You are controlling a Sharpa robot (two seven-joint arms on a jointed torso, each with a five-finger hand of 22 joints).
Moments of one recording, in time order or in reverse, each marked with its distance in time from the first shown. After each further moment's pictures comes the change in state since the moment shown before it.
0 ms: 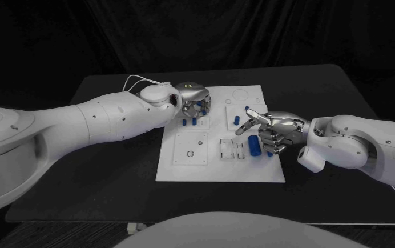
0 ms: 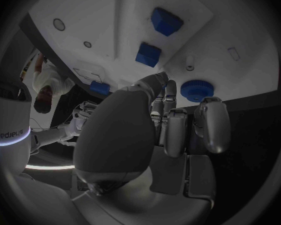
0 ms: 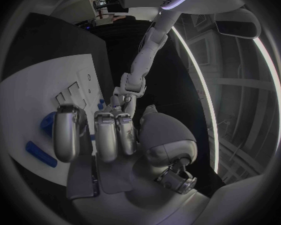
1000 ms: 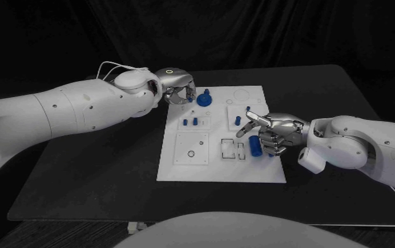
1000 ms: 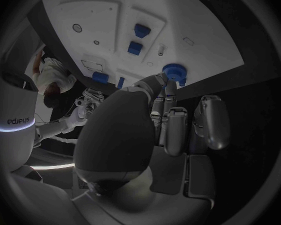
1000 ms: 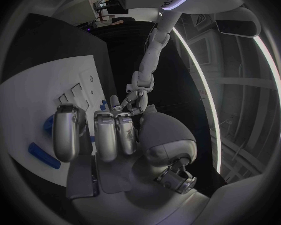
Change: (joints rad) left arm 0.086 -0.161 0.000 0.128 0.026 0.010 0.001; left_hand -0.009 0.009 0.000 0.000 -0.044 0.005 0.005 -0.012 -0.013 0.009 -0.002 -0.025 -0.022 0.000 0.008 -0.019 0.000 0.000 -0.007 0.008 -0.028 0.000; right arm -0.005 0.011 0.000 -0.016 0.000 0.020 -0.016; right_hand 0.000 0.000 0.000 0.000 0.000 0.000 0.000 0.004 -0.001 0.000 0.000 0.000 0.001 0.000 0.000 0.000 0.000 0.000 0.000 0.000 0.000 0.001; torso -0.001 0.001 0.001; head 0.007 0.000
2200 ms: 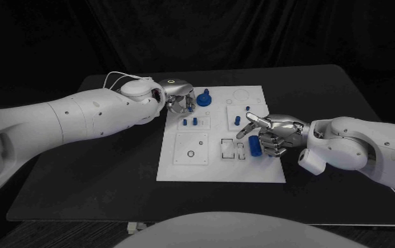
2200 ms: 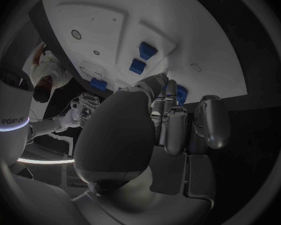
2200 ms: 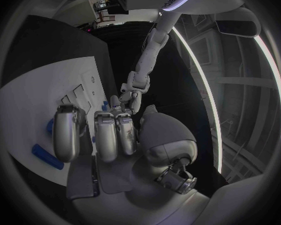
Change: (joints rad) left arm -0.056 0.043 0.000 -0.061 0.039 0.046 -0.026; left_hand 0.000 0.000 0.003 -0.003 0.003 -0.009 0.005 -0.010 -0.005 0.006 0.007 -0.008 -0.007 0.000 0.007 -0.004 0.000 0.000 -0.003 0.003 0.000 0.000; right arm -0.006 -0.004 0.000 0.003 0.000 0.002 -0.002; right_hand 0.000 0.000 0.000 0.000 0.000 0.000 0.000 0.000 0.000 0.000 0.000 0.000 0.000 0.000 0.000 0.000 0.000 0.000 0.000 0.000 0.000 0.000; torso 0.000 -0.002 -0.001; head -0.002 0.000
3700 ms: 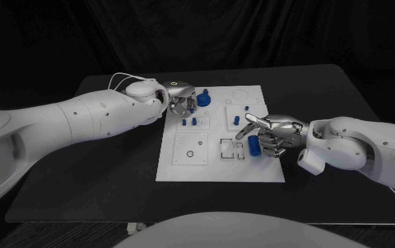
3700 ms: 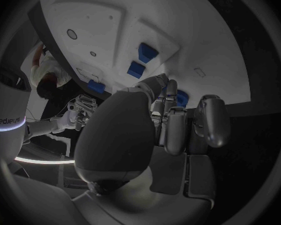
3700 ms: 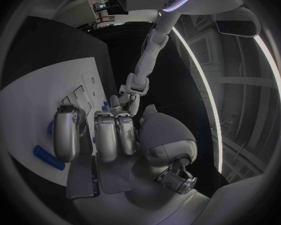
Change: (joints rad) left arm -0.014 0.047 0.003 -0.051 0.003 0.029 -0.006; left_hand -0.001 -0.001 0.002 -0.007 0.000 -0.021 0.000 -0.013 -0.009 -0.001 0.003 -0.008 -0.005 0.000 0.000 -0.004 -0.001 0.000 -0.004 0.004 -0.008 0.000; right arm -0.002 -0.002 0.000 0.001 0.000 0.004 -0.001; right_hand 0.004 -0.004 0.002 -0.003 0.000 0.004 0.004 0.000 -0.002 0.000 0.000 0.000 0.000 0.000 0.000 0.000 0.000 0.000 0.000 0.000 0.000 0.001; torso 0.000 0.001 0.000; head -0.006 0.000
